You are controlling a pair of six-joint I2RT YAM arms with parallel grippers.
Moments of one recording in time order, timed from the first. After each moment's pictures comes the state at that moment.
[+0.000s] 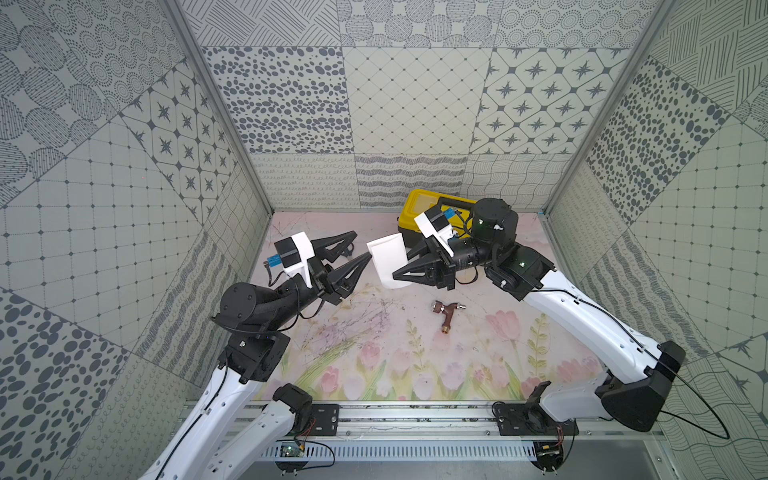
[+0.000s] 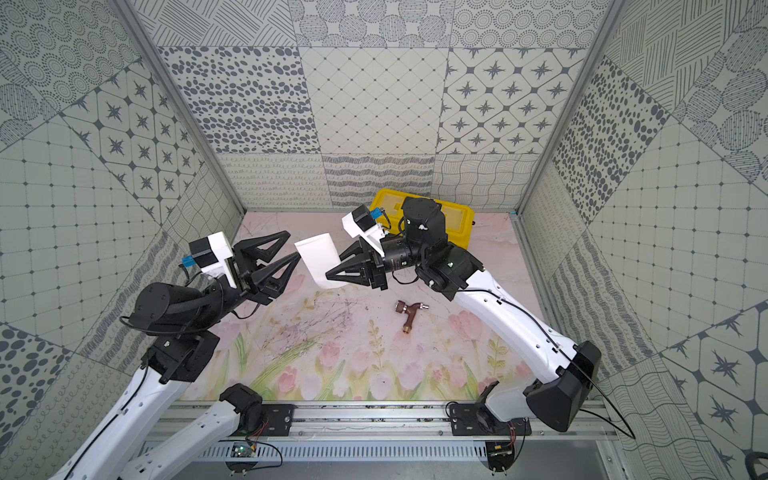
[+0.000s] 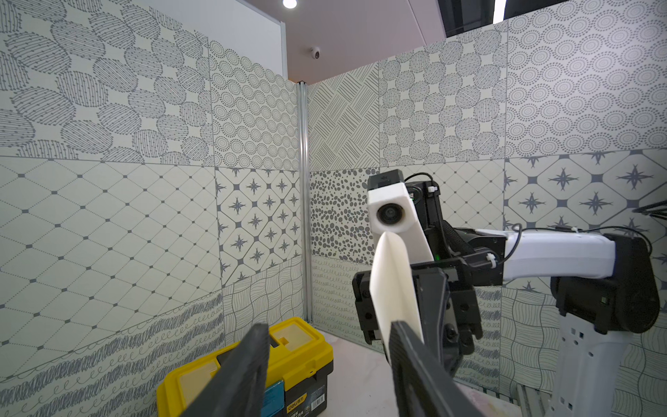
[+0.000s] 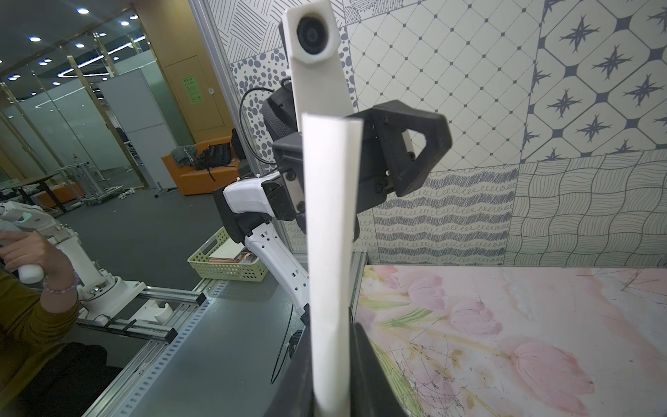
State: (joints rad) left arm -0.41 0.73 0.93 0.25 0.53 -0.16; right arm 0.75 1.39 1.49 -0.19 -1.10 0.09
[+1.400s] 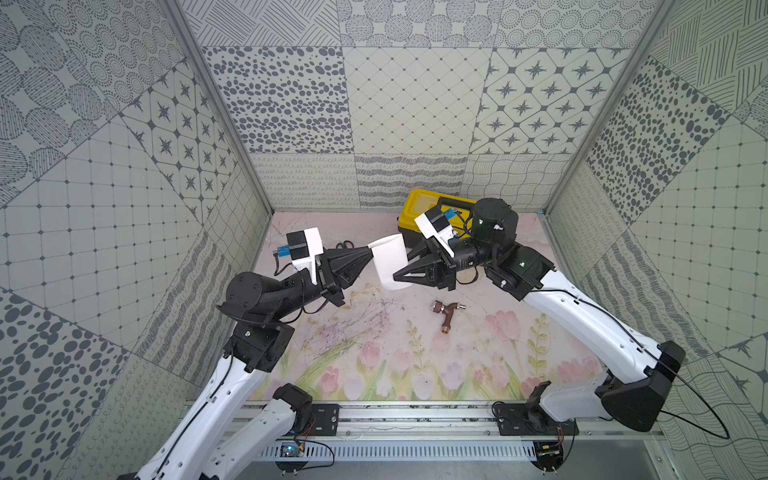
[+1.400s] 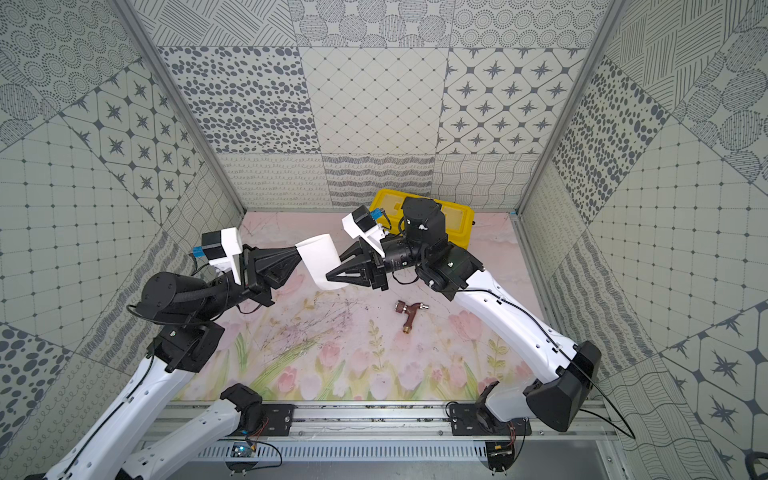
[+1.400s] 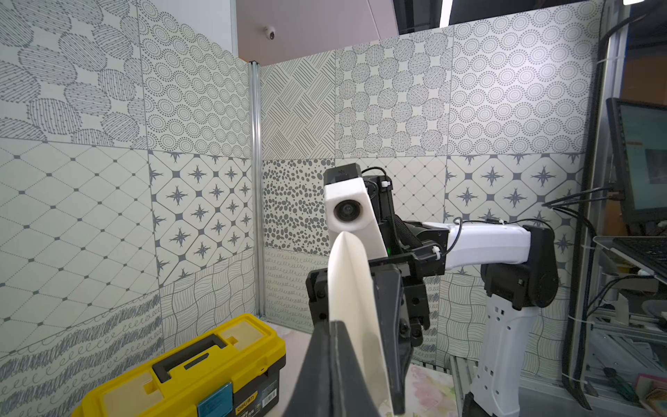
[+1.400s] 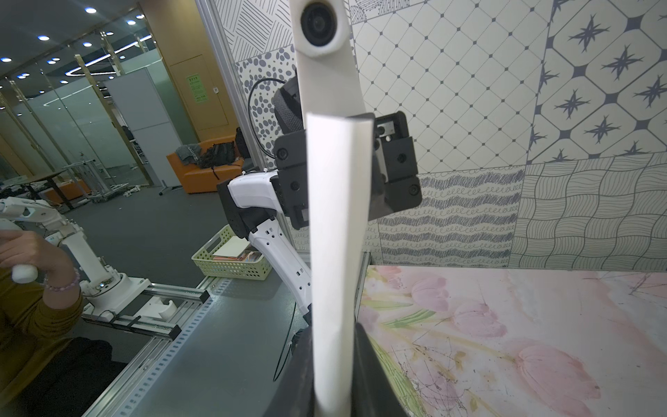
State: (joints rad) left arm -0.40 0.78 0.97 0.28 0.71 -0.25; right arm 0.75 1.39 1.49 -0.19 -1.12 0.09
